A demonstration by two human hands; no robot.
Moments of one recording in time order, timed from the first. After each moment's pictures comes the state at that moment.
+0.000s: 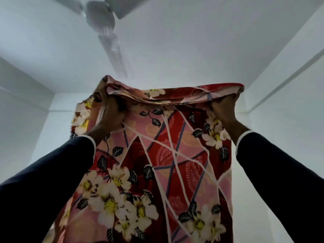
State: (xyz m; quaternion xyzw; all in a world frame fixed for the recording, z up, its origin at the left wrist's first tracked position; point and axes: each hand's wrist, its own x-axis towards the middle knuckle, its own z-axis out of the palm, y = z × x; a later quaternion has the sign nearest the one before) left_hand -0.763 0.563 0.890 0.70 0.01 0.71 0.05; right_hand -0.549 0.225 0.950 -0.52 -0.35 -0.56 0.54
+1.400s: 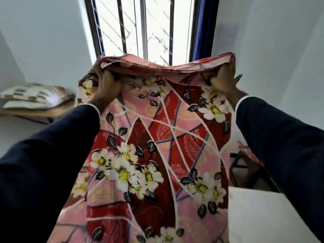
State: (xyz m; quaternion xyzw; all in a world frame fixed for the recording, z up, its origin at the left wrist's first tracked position) left_hand -0.523 0.850 0.461 0.86 0.18 0.41 0.25; right_hand -0.332 0.475 0.486 -0.90 -0.15 -0.23 0.34
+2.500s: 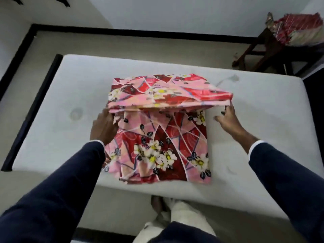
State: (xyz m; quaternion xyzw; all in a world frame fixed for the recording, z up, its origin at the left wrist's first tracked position) left_hand -0.864 0.717 0.018 0.97 0.23 -0.08 0.03; right_hand -0.624 0.303 -0.001 -0.87 -0.04 0.21 0.44
